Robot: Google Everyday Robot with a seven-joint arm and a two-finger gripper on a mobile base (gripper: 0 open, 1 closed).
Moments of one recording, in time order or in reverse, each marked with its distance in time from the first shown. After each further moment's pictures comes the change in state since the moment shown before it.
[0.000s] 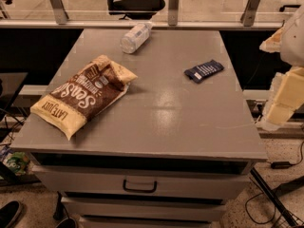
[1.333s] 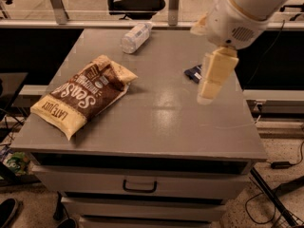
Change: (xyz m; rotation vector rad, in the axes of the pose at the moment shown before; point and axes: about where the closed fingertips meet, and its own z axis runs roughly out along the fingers) arm -0.122 -0.028 0.033 -0.022 -0.171 -0.241
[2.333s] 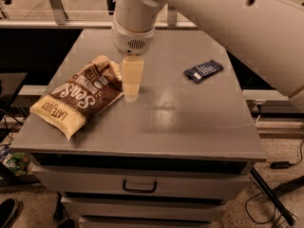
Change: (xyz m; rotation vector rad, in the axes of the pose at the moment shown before) arm -0.141 -0.042 0.128 -0.090 0.026 -0.256
